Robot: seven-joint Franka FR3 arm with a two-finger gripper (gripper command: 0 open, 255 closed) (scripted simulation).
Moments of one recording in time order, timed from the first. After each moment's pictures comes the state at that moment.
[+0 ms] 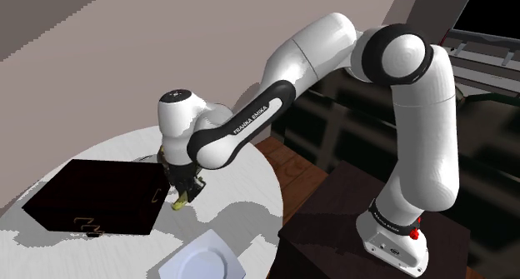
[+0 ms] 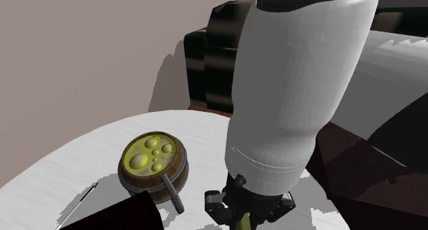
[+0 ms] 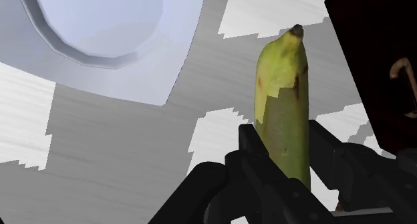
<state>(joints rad) 0.14 0.49 0.60 -1.86 -0.27 2.34 2.12</state>
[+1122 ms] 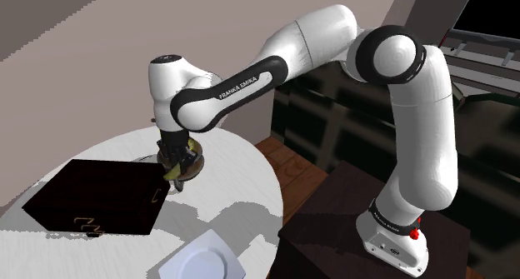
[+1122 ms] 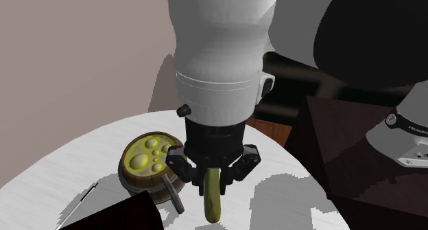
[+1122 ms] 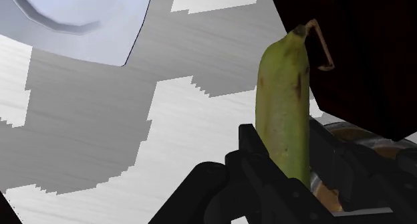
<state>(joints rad) 0.10 0.52 0.60 -1.65 -0.24 2.15 2.01</state>
